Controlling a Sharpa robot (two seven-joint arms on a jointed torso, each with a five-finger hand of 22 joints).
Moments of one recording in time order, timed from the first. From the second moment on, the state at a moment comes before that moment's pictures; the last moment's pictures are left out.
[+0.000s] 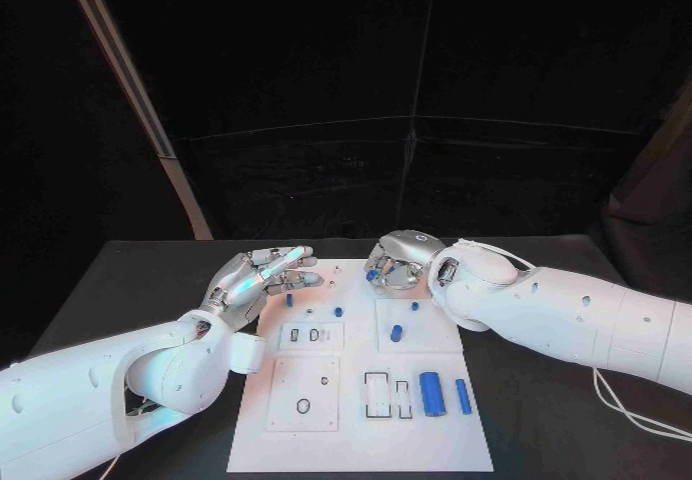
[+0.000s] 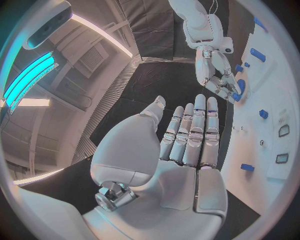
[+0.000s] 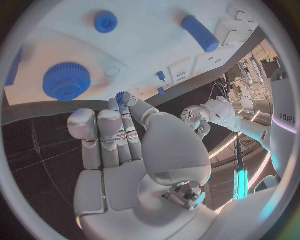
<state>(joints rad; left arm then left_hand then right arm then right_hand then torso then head) 1.19 -0.91 -0.10 1.67 0.11 -0.25 0.59 1.28 0.04 0.11 0.03 0.05 0.93 0.22 0.12 0.07 0.98 0.18 0.14 0.07 1.08 0.13 0.21 0.15 0.18 0.87 0.24 0.31 0.14 1.26 -0.61 -0.03 1.29 -1.56 -0.31 -0.05 1.27 0.06 0.42 -0.24 0.05 1.09 0.16 0.08 0.07 1.21 0.08 0.07 0.06 1.46 0.00 1.06 0.76 0.13 1.22 0.10 1.28 0.97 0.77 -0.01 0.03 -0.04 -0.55</state>
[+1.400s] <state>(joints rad) 1.19 -0.90 -0.10 1.65 0.11 -0.25 0.58 1.28 0.04 0.11 0.03 0.05 0.93 0.22 0.12 0.07 0.98 0.18 0.14 0.07 1.08 0.13 0.21 0.15 0.18 0.87 0.24 0.31 0.14 1.28 -0.39 -0.03 1.07 -1.53 -0.31 -0.10 1.24 0.03 0.44 -0.21 0.05 1.09 0.16 0.07 0.07 1.20 0.09 0.07 0.06 1.46 0.00 1.07 0.75 0.13 1.22 0.10 1.28 0.97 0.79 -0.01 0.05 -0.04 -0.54</state>
